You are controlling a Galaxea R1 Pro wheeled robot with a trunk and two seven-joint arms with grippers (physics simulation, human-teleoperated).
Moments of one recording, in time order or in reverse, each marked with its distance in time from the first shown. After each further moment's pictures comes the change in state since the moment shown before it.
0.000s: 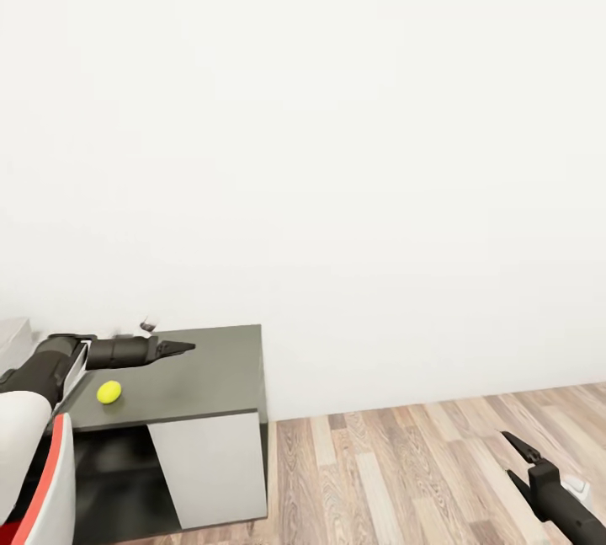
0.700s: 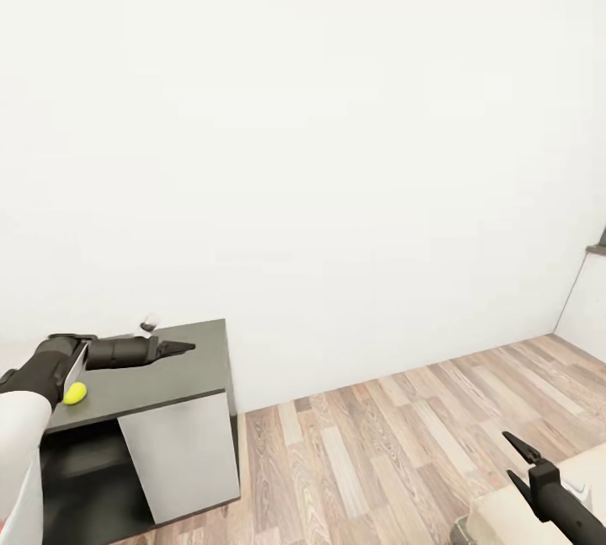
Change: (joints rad) left arm 0.000 -0.001 0.000 0.000 0.000 0.000 0.000; right arm 0.000 0.000 -0.001 0.002 0.001 0.001 0.001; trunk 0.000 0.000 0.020
